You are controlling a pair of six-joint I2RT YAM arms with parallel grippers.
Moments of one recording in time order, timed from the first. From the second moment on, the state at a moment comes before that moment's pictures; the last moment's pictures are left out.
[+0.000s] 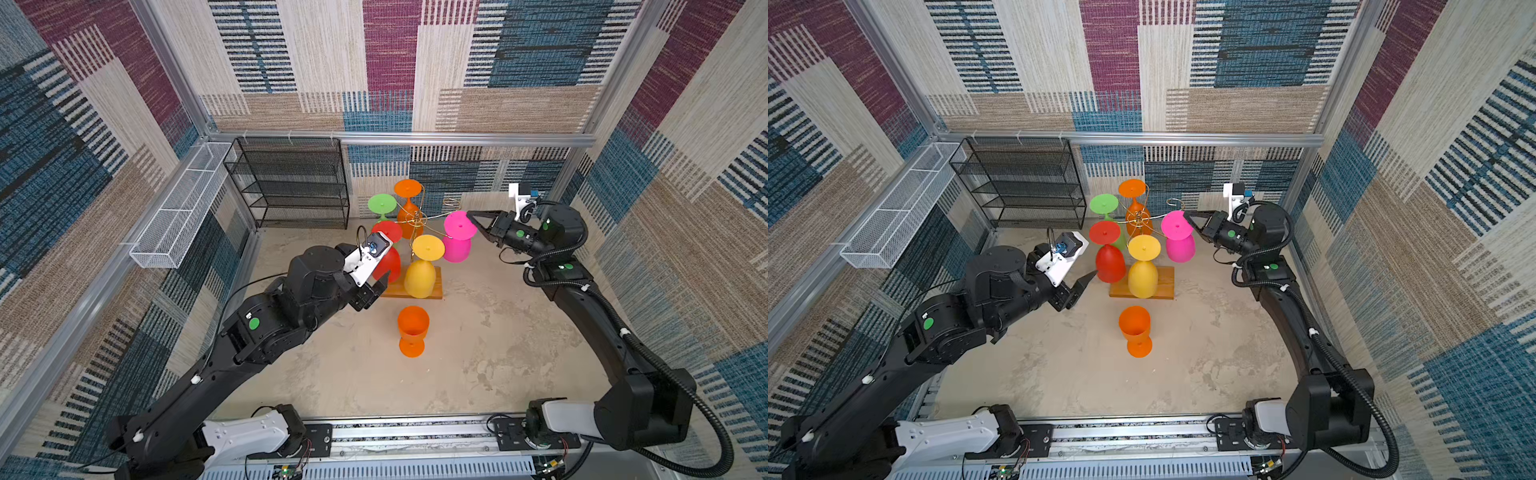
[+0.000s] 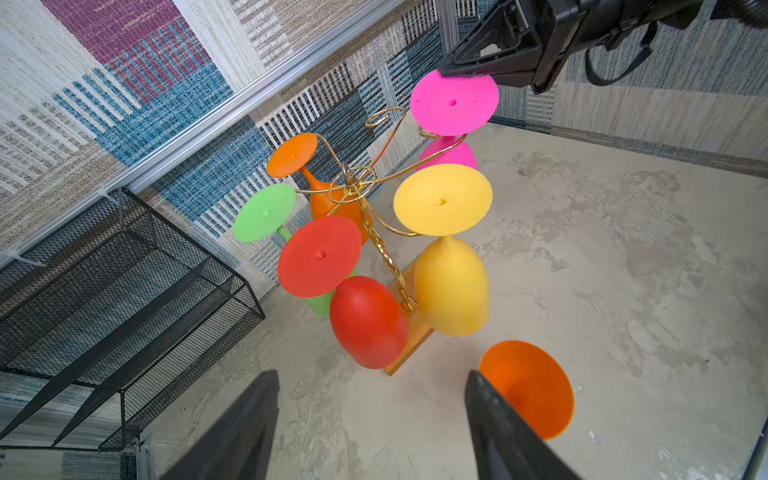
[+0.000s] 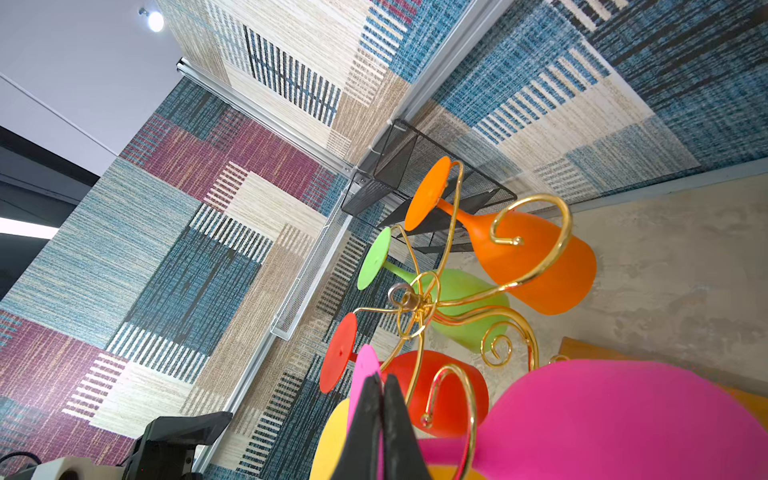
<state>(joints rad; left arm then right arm) -0.90 1.10 1.51 -0.77 -0.31 0.26 0.09 1.32 1.16 0.19 -0.84 1.01</state>
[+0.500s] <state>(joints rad) -0.88 1.12 1.50 -0.77 -0.31 0.24 0.15 1.35 1.18 0.19 -0.85 1.01</state>
